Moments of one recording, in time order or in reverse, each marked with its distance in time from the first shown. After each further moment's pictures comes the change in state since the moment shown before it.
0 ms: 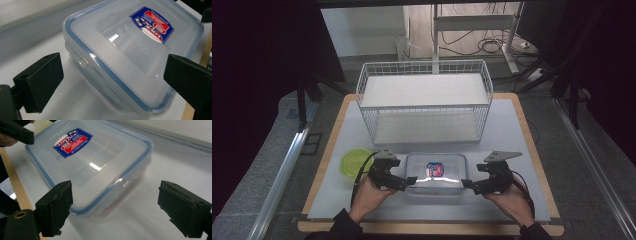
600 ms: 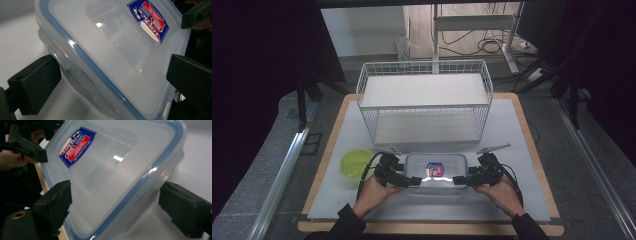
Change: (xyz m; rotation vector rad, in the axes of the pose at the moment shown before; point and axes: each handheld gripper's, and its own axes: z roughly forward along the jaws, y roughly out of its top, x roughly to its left) left arm 0.009 0.003 0.015 0.098 -0.155 -0.107; right arm -0.019 0.005 0.032 0.081 0.219 0.224
